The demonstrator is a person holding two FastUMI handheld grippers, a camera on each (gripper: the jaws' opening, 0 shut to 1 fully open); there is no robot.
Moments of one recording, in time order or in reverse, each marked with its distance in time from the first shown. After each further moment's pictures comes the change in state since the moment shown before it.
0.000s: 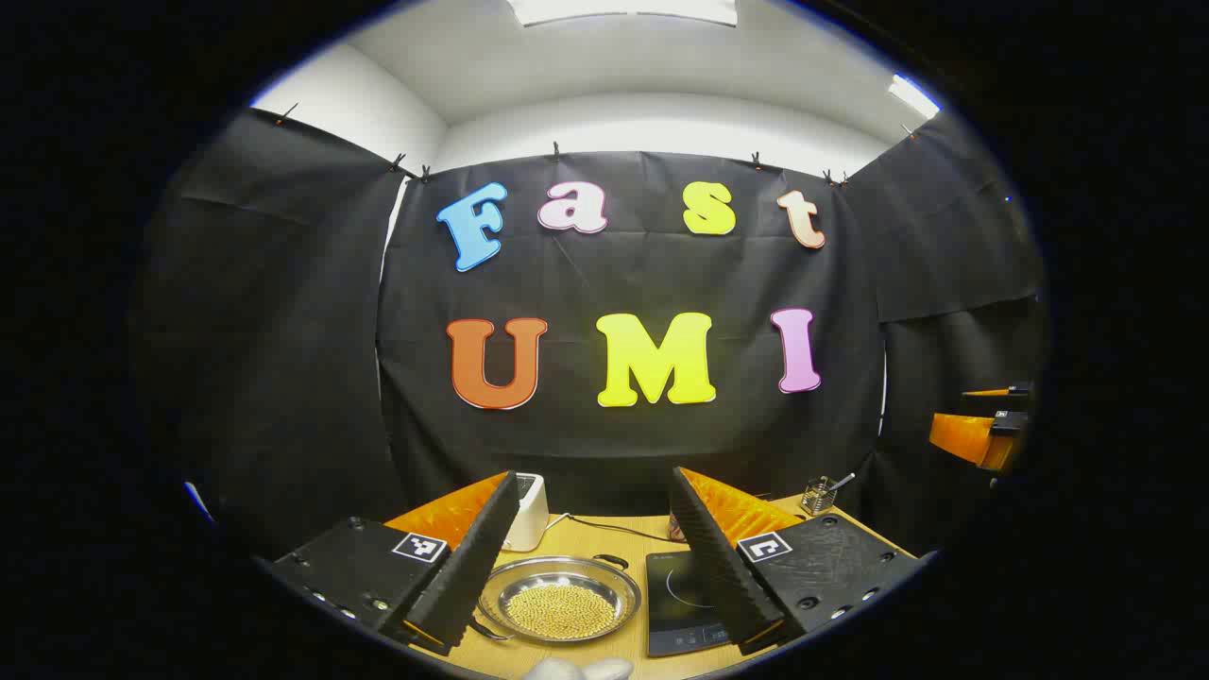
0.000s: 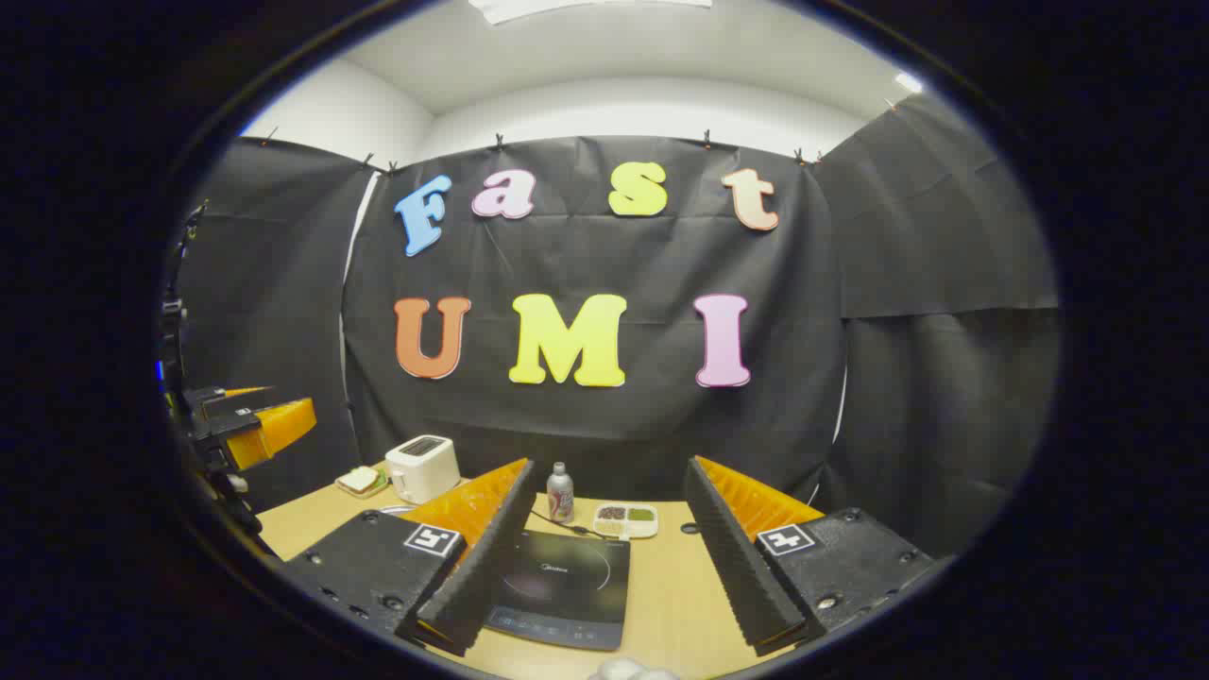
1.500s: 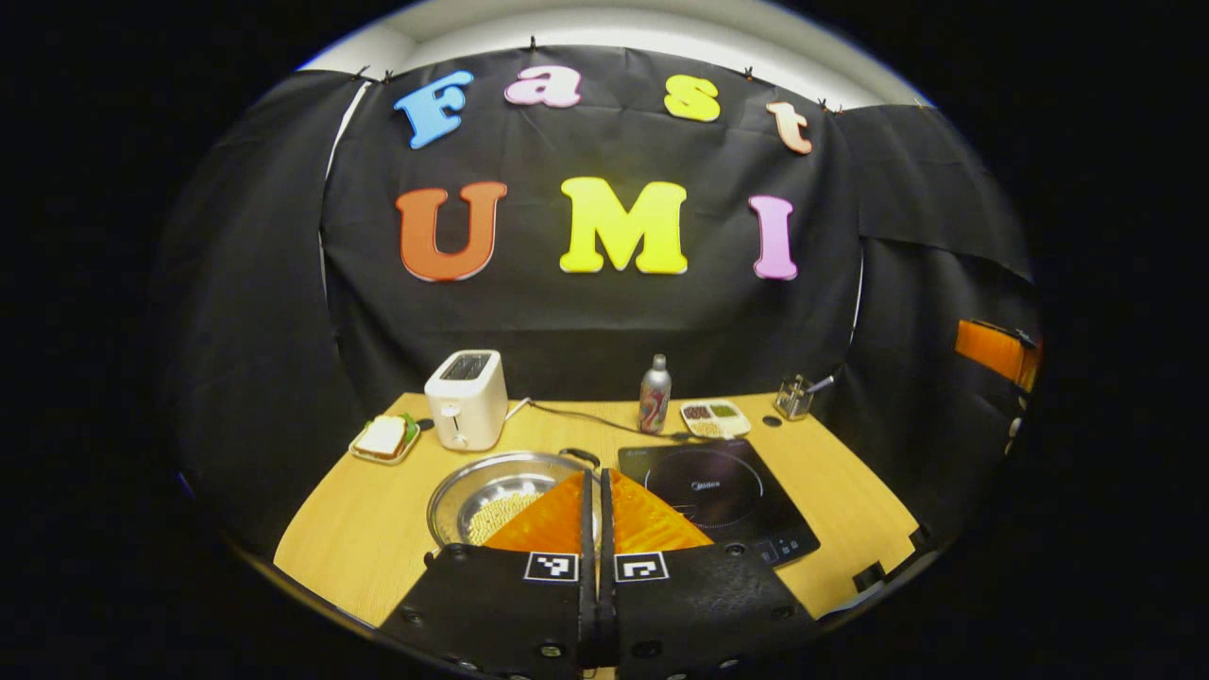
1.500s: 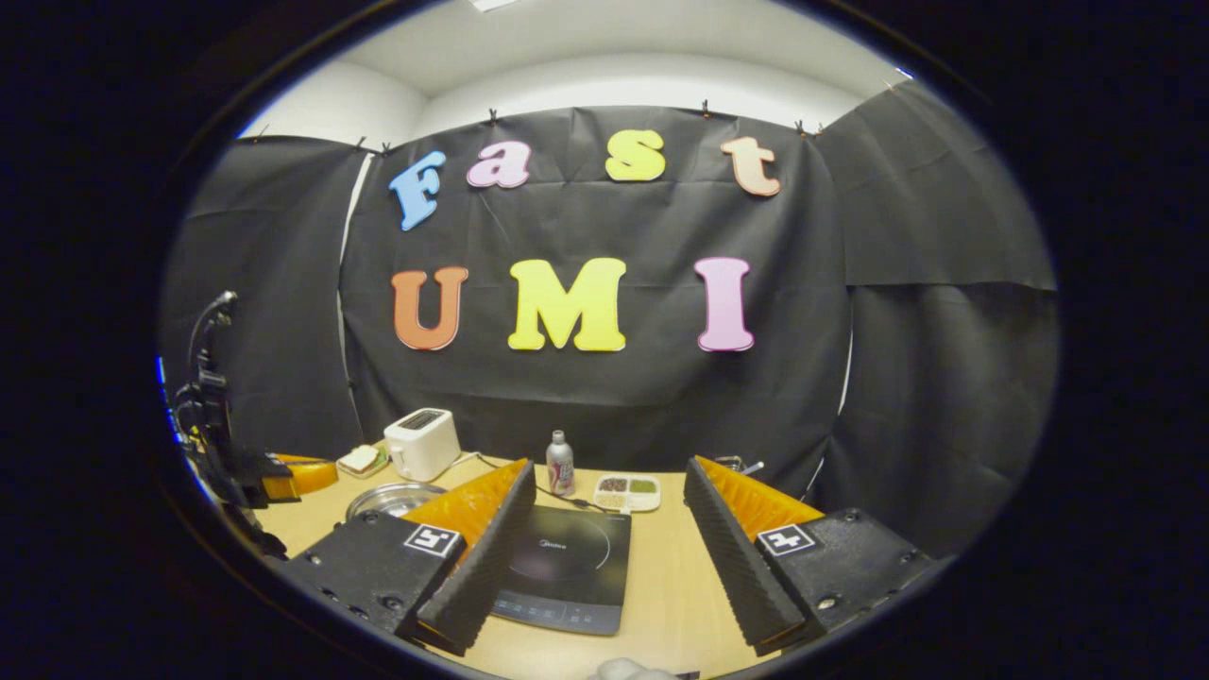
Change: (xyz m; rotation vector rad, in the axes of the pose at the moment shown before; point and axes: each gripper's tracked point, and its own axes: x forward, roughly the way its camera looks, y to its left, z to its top) left arm 0.009 -0.012 -0.160 -0.019 0.464 -0.147; right arm 0.010 -0.010 -0.040 0.021 0.114 0.013
